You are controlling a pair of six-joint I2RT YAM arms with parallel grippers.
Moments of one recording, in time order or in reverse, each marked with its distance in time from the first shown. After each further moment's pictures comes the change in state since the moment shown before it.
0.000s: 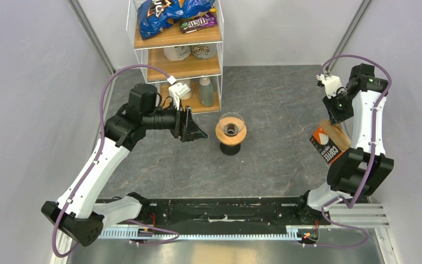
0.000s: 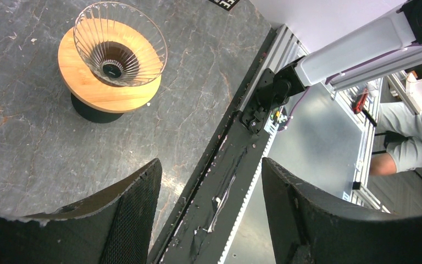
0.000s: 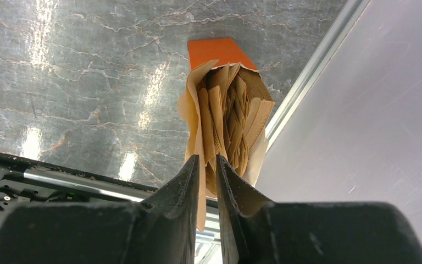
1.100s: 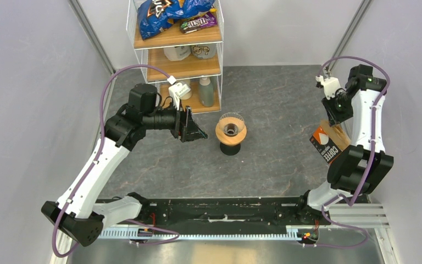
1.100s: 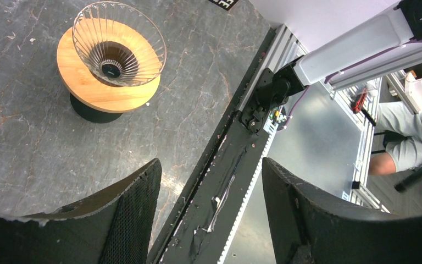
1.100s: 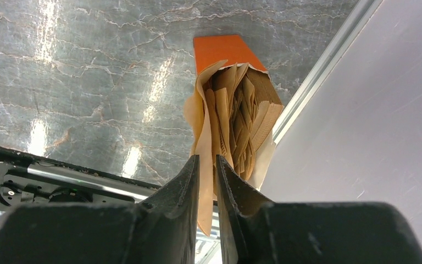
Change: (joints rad) left arm 0.000 0.000 0.000 0.000 0.003 0.000; right arm 0.000 0.019 0.002 -0.017 -0.007 -0.002
